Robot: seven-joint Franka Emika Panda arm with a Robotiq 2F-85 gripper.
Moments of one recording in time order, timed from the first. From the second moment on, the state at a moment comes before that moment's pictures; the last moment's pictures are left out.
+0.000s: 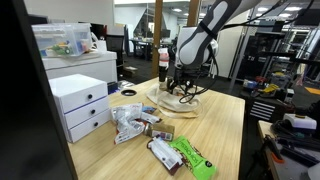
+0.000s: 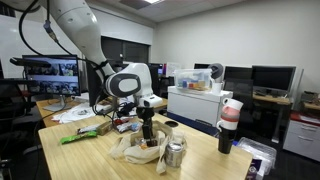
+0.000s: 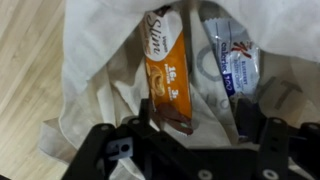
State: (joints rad) arm -0.09 0.48 -0.30 -2.14 -0.02 2.73 0.62
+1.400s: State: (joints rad) arm -0.07 0.53 -0.27 -2.11 0.01 2.75 0.62
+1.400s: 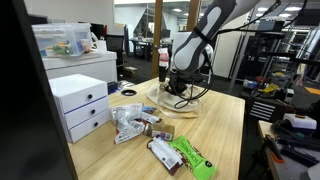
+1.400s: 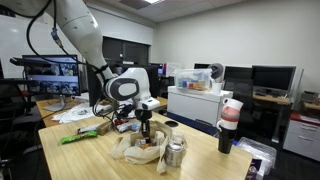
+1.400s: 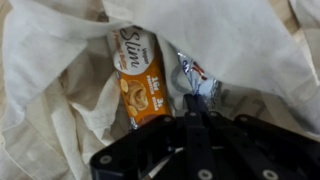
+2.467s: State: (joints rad) arm -0.04 0.54 -0.29 -2.11 0.01 2.75 0.62
